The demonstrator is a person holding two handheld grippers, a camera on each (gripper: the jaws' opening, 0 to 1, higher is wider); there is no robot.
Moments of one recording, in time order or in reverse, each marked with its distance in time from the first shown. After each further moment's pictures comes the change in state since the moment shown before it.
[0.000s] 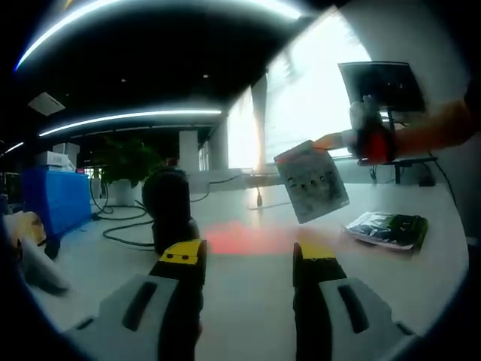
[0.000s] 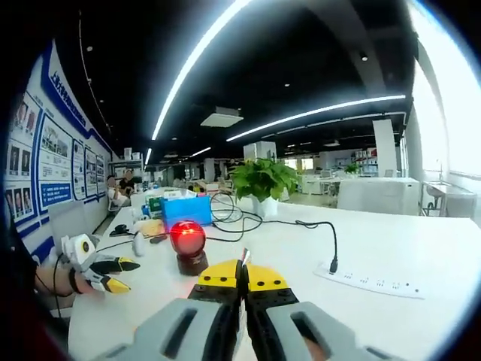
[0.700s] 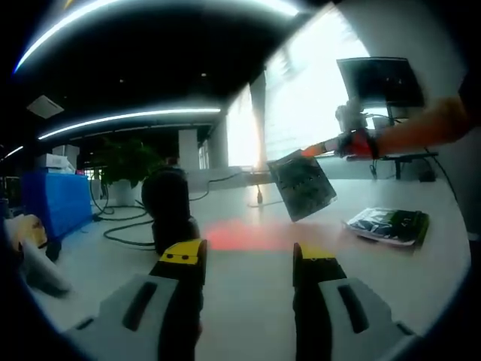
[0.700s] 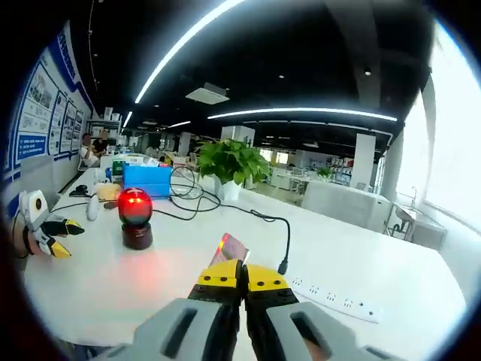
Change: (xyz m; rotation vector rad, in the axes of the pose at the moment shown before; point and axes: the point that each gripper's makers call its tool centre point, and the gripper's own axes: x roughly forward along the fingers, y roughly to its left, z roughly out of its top) left arm 0.001 0.000 -0.003 0.019 0.015 0.001; right arm 0.024 -0.065 -0.013 -0.192 0.092 -0.187
